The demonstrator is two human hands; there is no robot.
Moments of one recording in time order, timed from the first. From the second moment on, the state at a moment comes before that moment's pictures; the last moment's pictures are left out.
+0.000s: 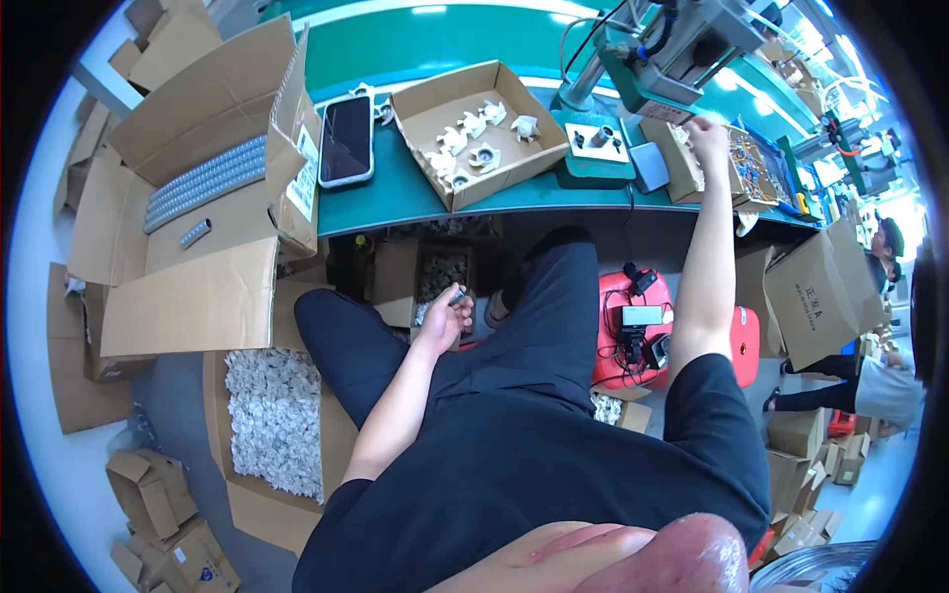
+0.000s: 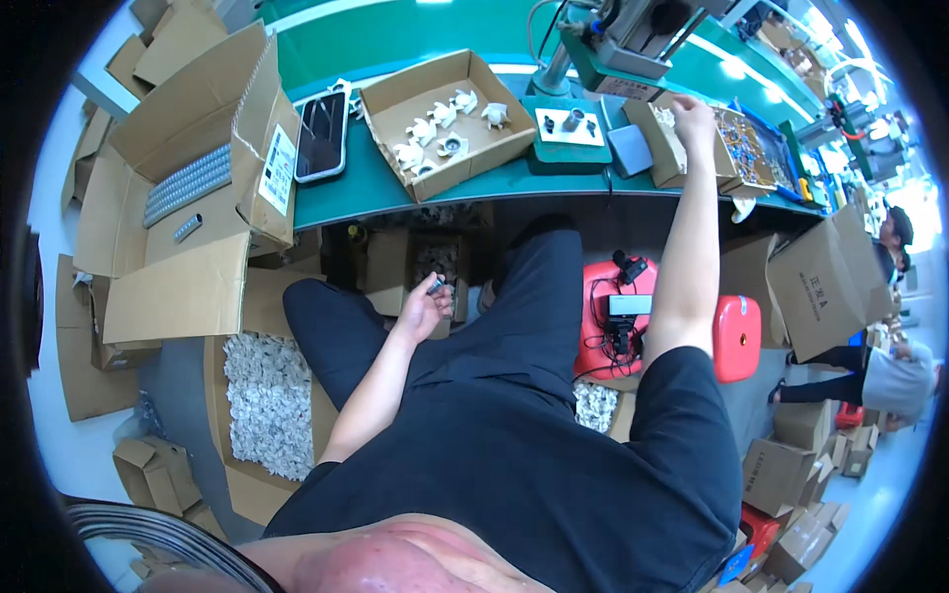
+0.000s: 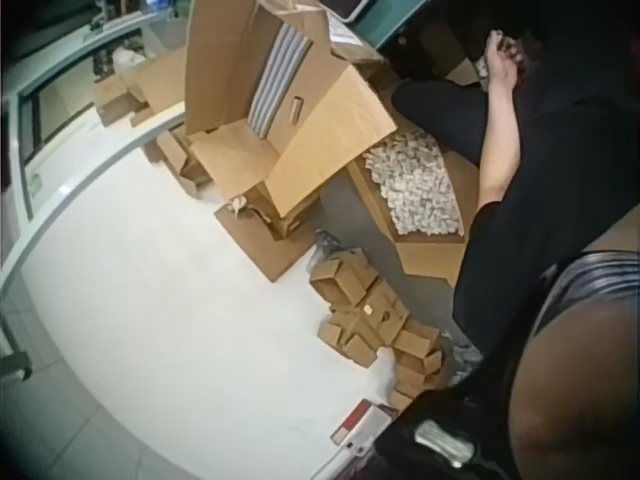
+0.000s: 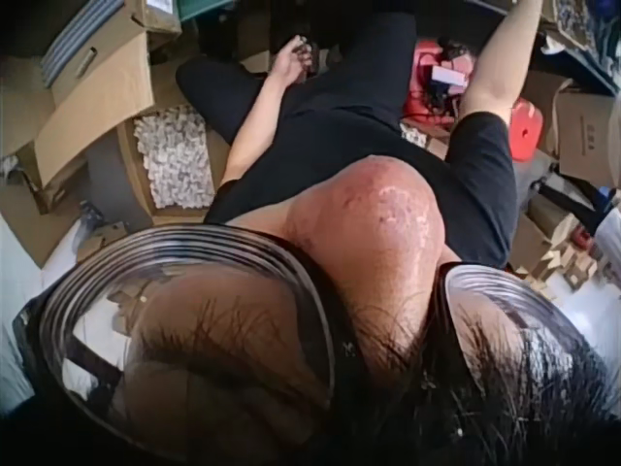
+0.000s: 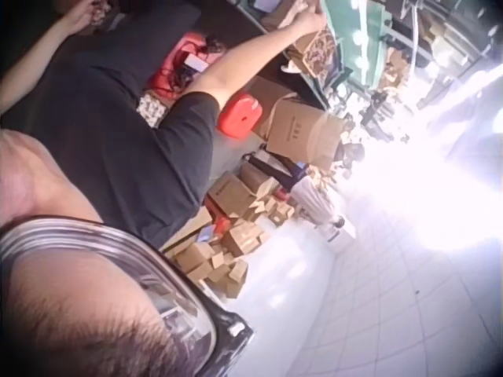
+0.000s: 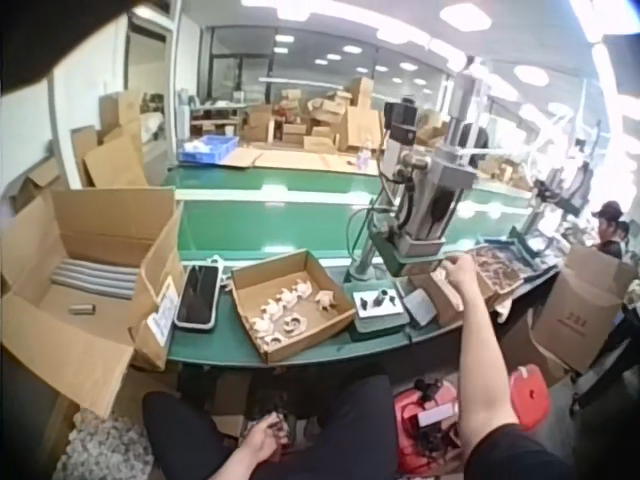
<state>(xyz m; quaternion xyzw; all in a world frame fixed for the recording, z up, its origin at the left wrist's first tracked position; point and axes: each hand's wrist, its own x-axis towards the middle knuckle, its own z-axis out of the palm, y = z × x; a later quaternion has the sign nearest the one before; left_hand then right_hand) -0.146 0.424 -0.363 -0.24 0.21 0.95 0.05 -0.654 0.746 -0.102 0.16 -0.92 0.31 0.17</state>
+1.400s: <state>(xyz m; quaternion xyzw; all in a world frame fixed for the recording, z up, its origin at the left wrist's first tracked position) -0.131 0.421 -0.370 -0.33 0.18 0.93 -0.01 -0.454 0.603 -0.098 0.44 -0.79 0.36 0.25</state>
